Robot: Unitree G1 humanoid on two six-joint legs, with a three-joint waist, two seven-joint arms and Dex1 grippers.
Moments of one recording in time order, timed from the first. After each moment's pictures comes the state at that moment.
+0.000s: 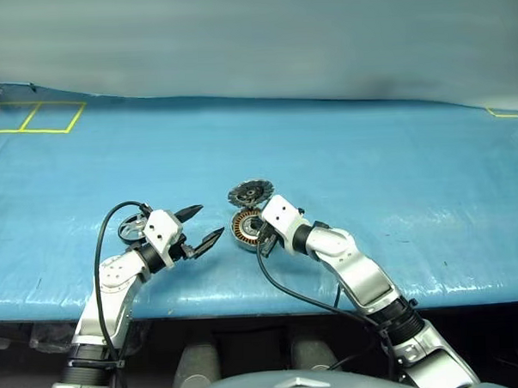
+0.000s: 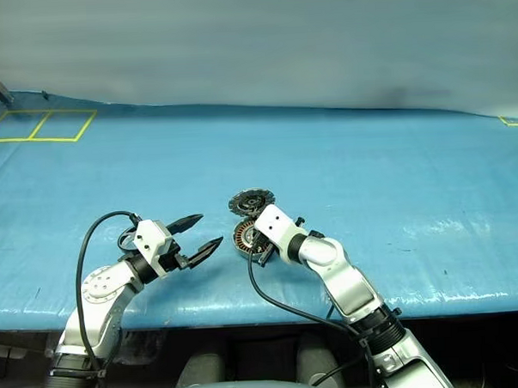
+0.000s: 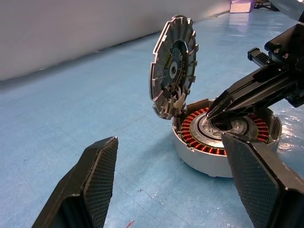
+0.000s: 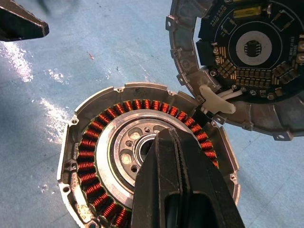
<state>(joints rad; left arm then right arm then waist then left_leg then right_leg) -0.01 0.43 -0.03 -0.04 -0.25 -0.01 -0.77 -0.25 -0.28 0.42 -0.11 -0.05 0.48 0.52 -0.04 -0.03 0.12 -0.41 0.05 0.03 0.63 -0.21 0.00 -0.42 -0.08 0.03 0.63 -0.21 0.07</state>
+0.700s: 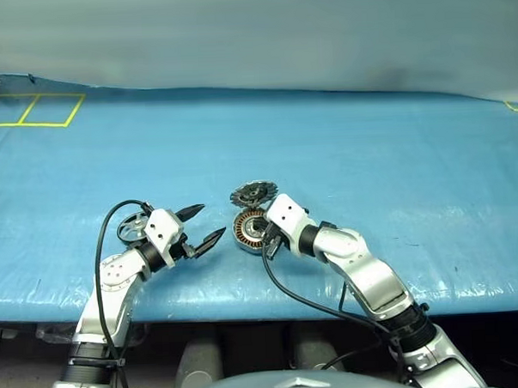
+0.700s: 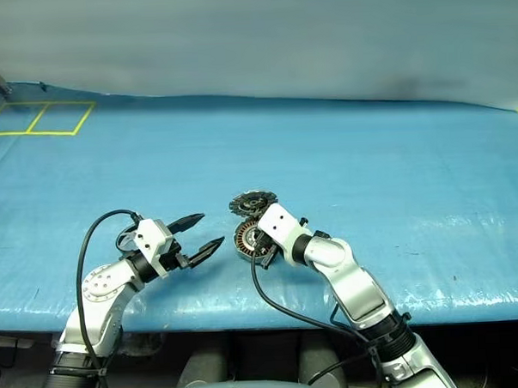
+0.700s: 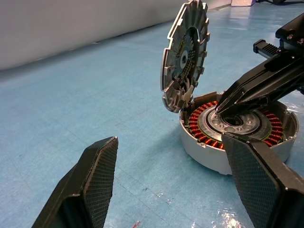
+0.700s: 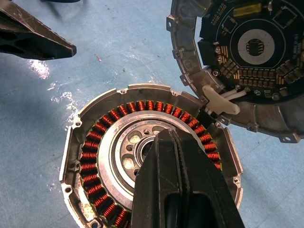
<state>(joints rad) -0.02 0.43 -0.03 -0.04 -0.24 -0.01 -0.79 -0.23 -0.31 0.38 -0.27 -0.03 0.58 0.55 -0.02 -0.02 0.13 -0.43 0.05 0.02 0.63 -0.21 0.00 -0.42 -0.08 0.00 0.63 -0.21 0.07</state>
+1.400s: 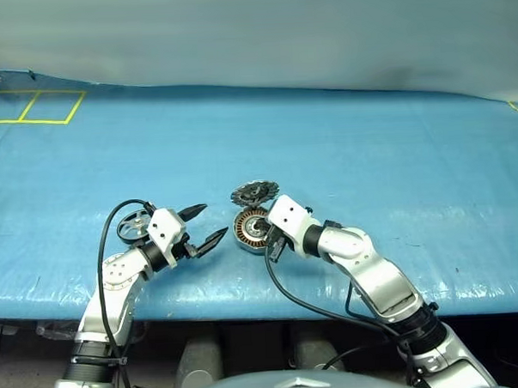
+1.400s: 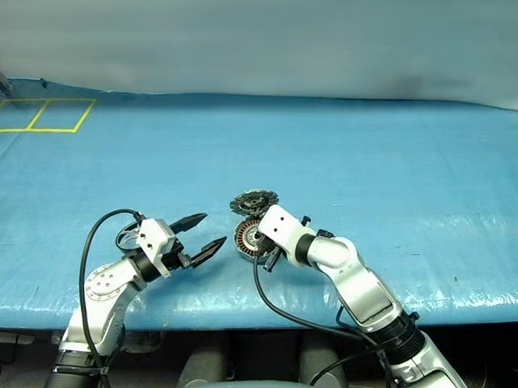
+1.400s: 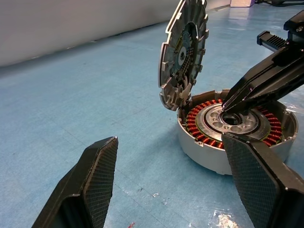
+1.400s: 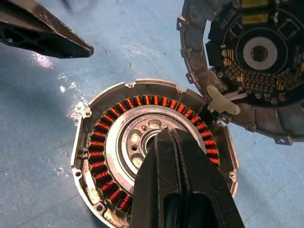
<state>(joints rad) -0.03 0.43 -0.04 -0.04 -0.24 -0.01 -0.79 -0.23 -0.36 0.40 -0.35 -0.03 0.62 0.57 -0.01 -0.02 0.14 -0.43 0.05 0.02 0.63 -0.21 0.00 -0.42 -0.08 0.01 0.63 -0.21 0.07</state>
